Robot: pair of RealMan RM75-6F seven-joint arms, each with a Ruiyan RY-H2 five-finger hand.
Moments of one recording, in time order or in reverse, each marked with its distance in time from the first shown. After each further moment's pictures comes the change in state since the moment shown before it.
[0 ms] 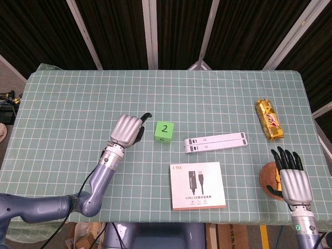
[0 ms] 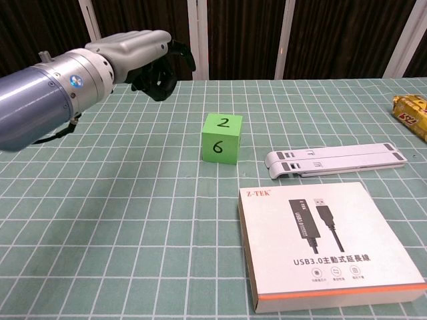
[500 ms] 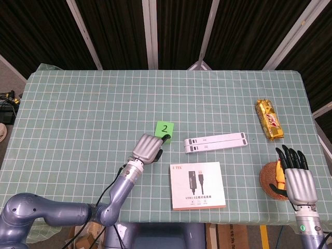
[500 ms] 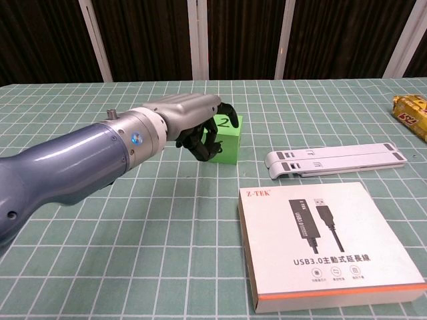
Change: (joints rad) left arm -0.062 -0.164 0.027 0.007 -0.124 -0.059 0.074; right arm -0.008 0.020 0.008 0.012 -0.017 0.020 0.072
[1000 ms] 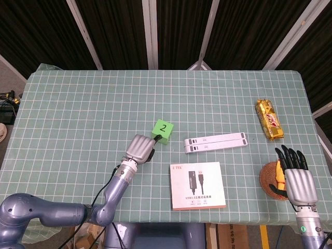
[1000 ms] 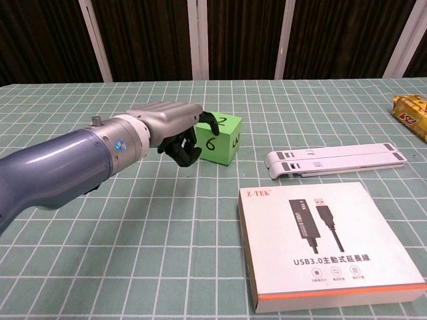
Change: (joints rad) left arm 0.009 0.010 0.033 0.003 -0.074 0.012 0.063; right arm -0.003 0.009 -0.005 -0.003 -0.021 0.008 0.016
